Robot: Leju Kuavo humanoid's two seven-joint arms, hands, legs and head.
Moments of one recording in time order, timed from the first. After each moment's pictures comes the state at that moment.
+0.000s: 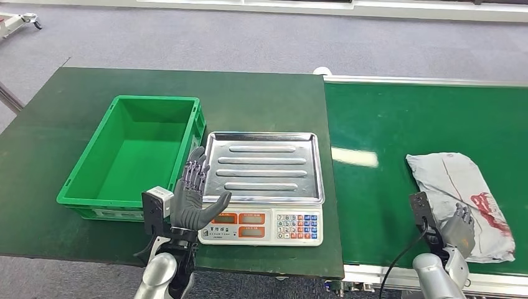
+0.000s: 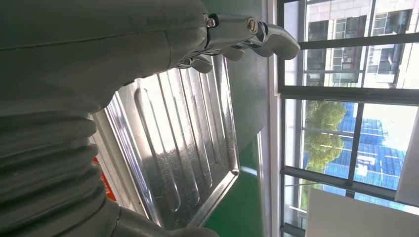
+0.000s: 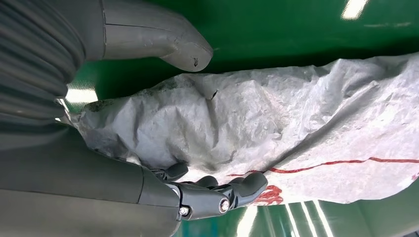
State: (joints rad) left arm -0.04 -0.19 -0.23 -1.33 0.04 0.00 -0.42; right arm -0.42 -0.10 -0.31 -0.51 0.85 -0.61 -0.07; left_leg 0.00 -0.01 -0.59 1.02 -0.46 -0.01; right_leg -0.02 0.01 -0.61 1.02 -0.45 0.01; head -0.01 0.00
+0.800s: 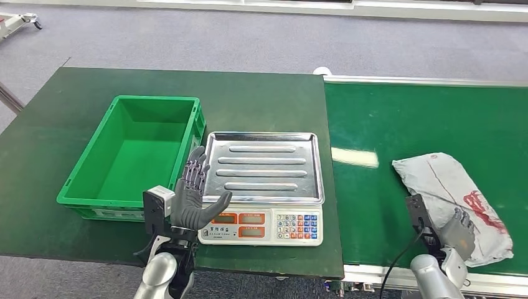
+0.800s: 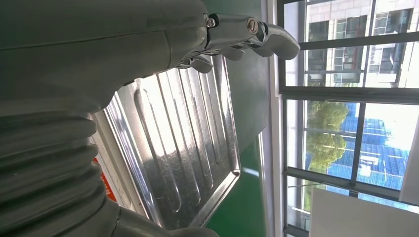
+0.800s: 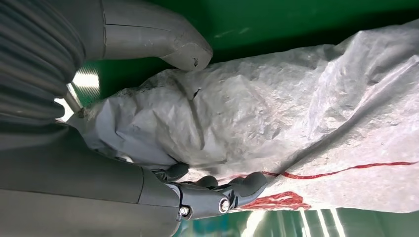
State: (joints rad) left arm -0.04 -0.19 -0.23 -1.34 0.02 0.00 -0.41; right arm -0.42 -0.10 -0.31 -0.50 0.98 -0.59 0.06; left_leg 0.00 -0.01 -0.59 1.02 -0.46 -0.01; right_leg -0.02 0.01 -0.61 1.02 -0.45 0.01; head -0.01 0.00
